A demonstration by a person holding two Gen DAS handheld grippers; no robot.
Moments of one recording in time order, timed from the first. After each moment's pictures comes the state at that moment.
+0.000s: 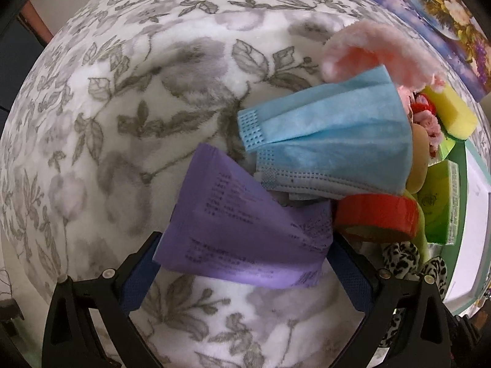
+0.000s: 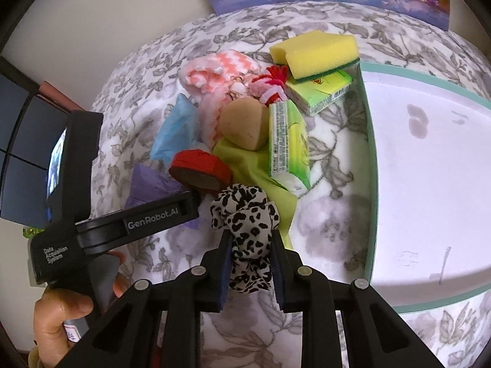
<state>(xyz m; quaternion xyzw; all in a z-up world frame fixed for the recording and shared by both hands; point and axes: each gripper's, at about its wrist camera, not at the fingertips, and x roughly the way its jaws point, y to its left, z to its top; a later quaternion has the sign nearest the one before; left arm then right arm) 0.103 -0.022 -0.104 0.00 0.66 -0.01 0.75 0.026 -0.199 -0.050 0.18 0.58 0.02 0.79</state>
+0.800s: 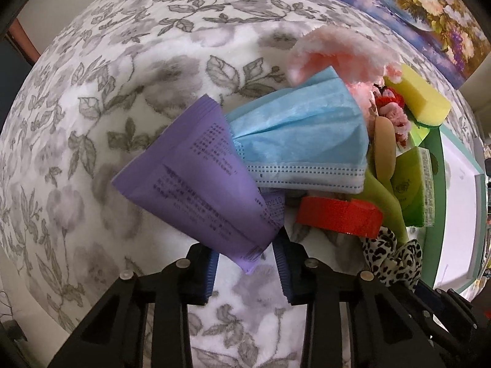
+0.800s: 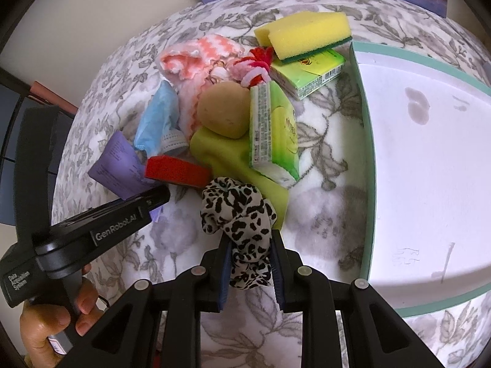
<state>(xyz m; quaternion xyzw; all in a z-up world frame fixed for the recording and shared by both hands) 0.094 -0.093 -0.088 0.01 0.64 -0.06 0.76 0.031 -0.204 -0.066 0.18 0.61 0.01 0.77</state>
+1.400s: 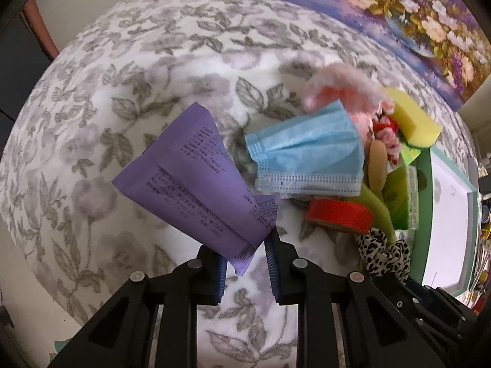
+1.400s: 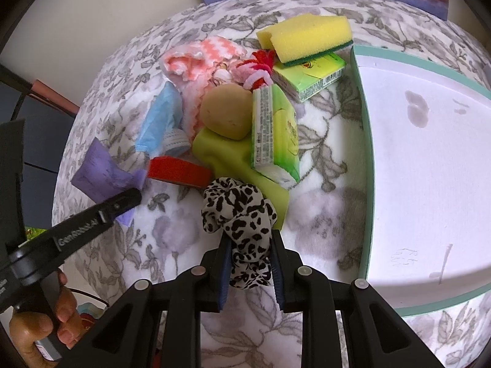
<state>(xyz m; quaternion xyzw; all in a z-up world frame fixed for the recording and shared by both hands) 0.078 -0.058 -0.054 -0.02 0.62 -0.04 0.78 0.031 -0.204 -0.064 0.18 0.60 0.02 0.78</state>
